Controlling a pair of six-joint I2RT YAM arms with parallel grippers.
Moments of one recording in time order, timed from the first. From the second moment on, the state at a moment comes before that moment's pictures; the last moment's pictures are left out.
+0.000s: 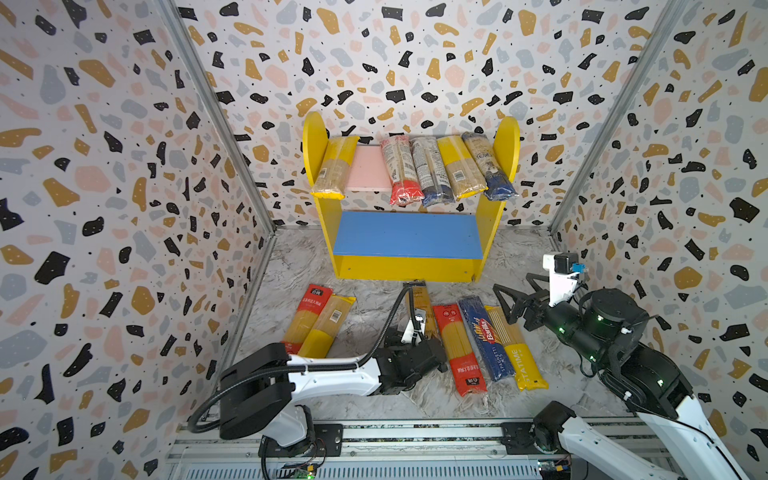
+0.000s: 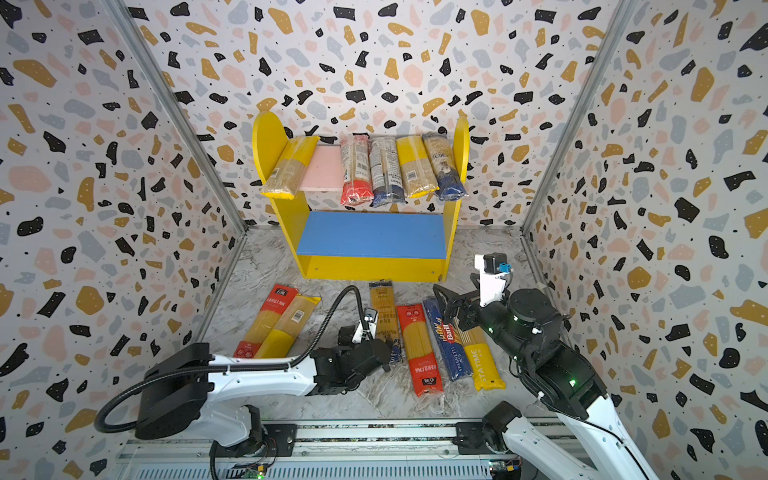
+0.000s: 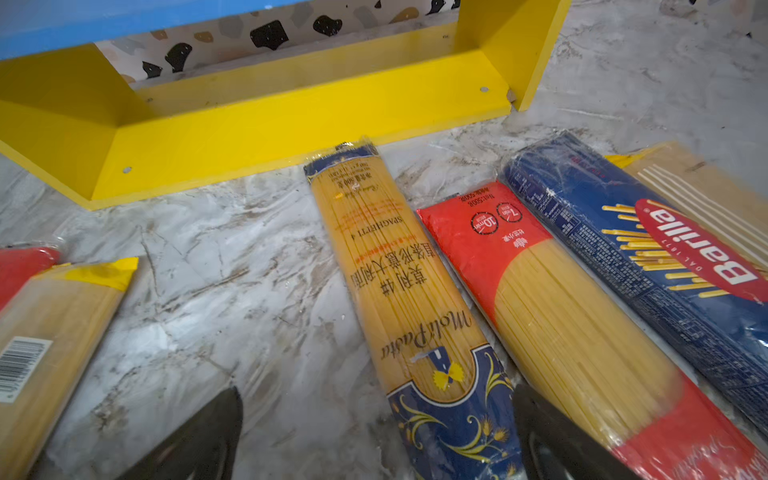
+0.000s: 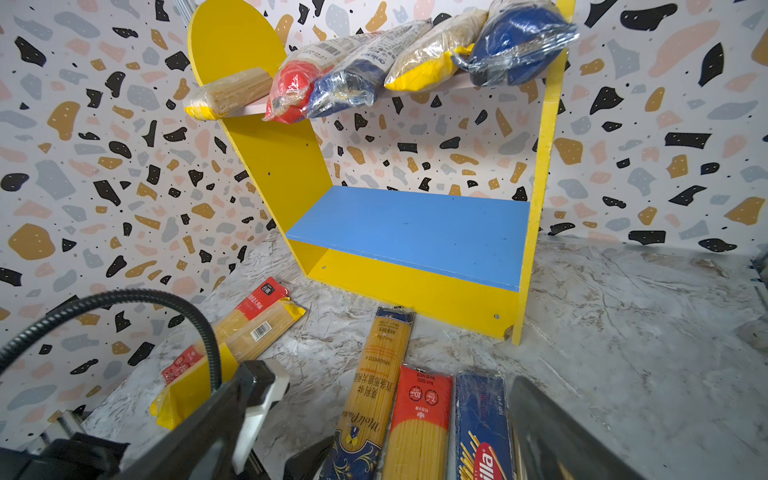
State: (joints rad) left arm -1.22 1.53 0.82 -0.16 -0.77 -0.65; right arm 0.63 0.68 1.12 -0.64 0.07 0.25
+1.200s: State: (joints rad) left arm -1.16 1.84 0.87 0.02 -0.58 -0.75; right arm 0.63 0.67 1.02 -0.66 0.12 0.25
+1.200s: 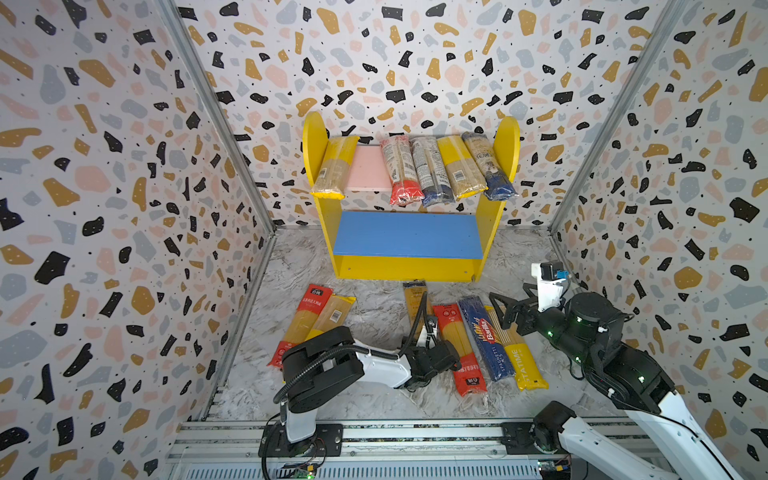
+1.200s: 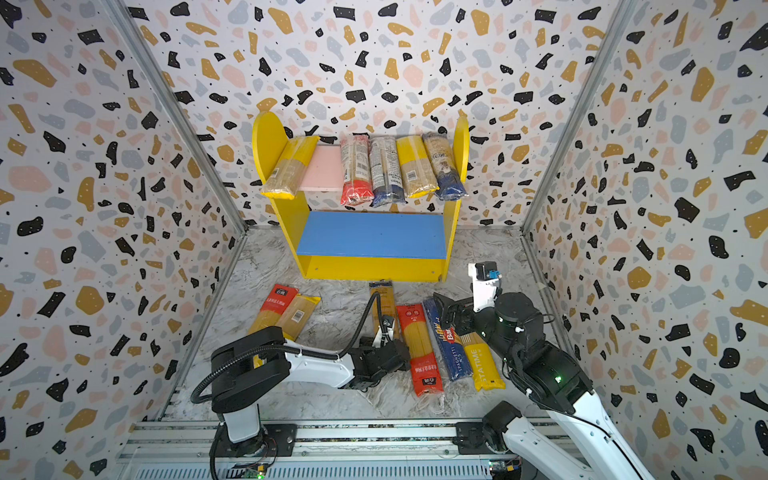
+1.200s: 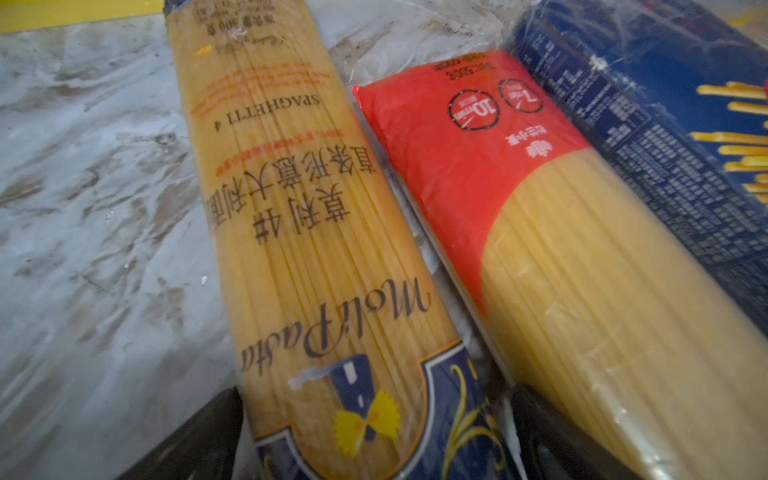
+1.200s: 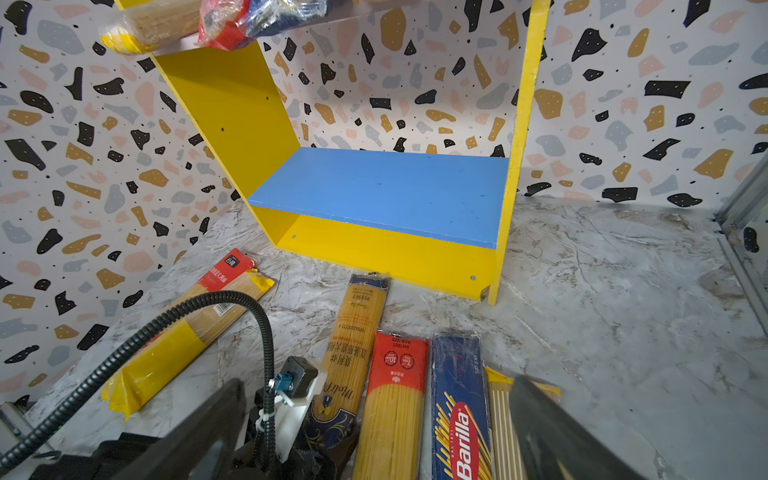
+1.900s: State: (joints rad) left arm -1.09 1.72 0.72 0.05 -0.51 -0.67; right arm 0.63 0.71 0.98 -0.61 0.11 0.25
